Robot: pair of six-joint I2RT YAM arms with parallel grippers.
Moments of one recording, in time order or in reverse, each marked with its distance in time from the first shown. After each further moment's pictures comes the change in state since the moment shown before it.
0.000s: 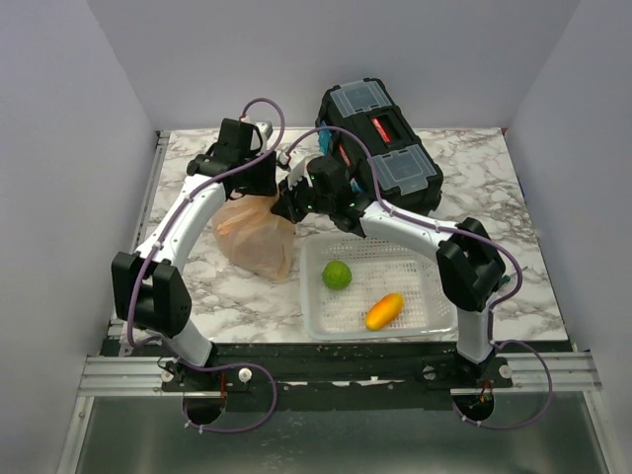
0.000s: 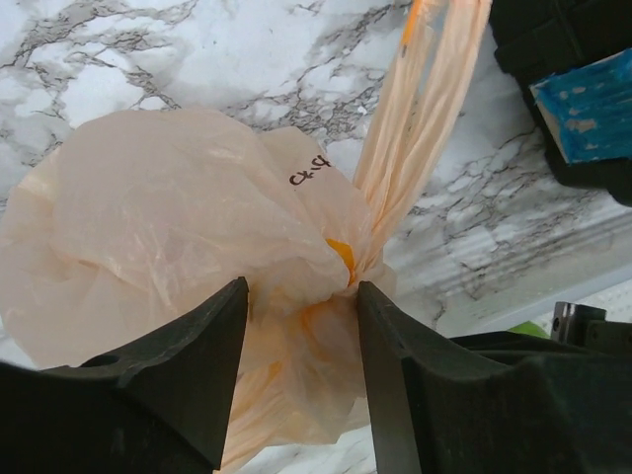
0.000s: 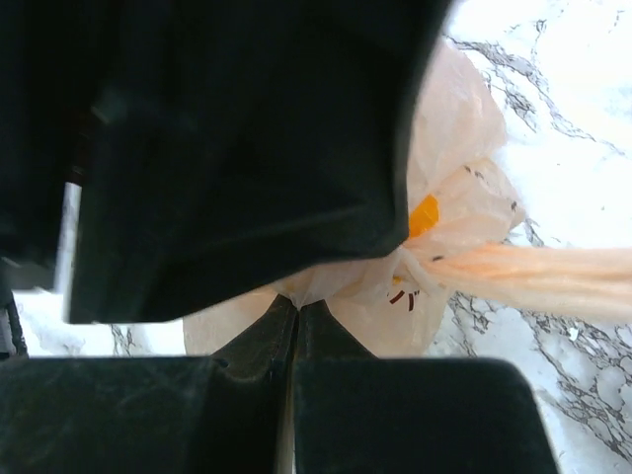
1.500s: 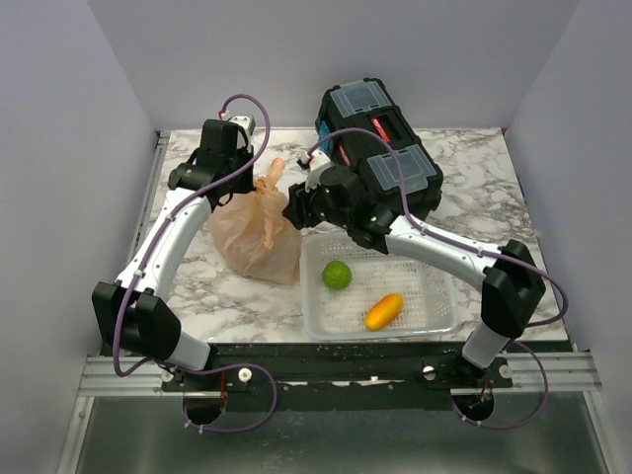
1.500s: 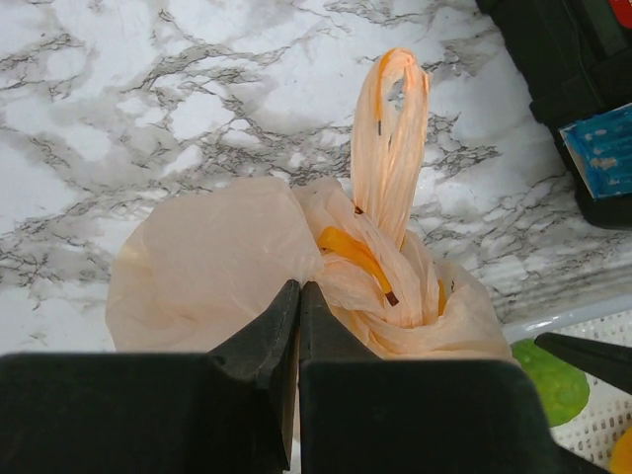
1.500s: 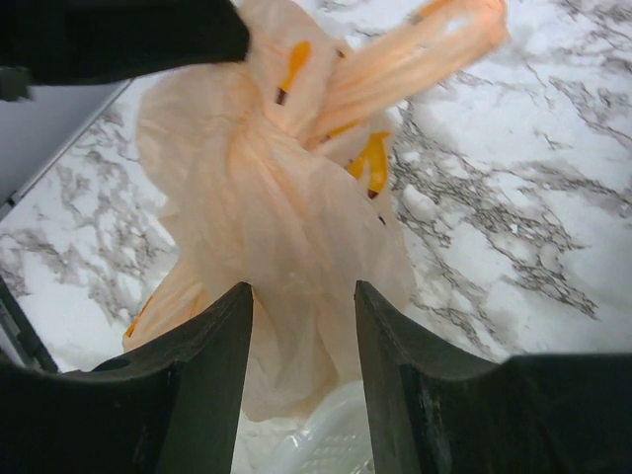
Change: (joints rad) left arm 0.004 -0.137 -0.050 0.018 -0.147 0.003; right arm 0.061 -0.261 -0.165 -0.097 0.332 0.146
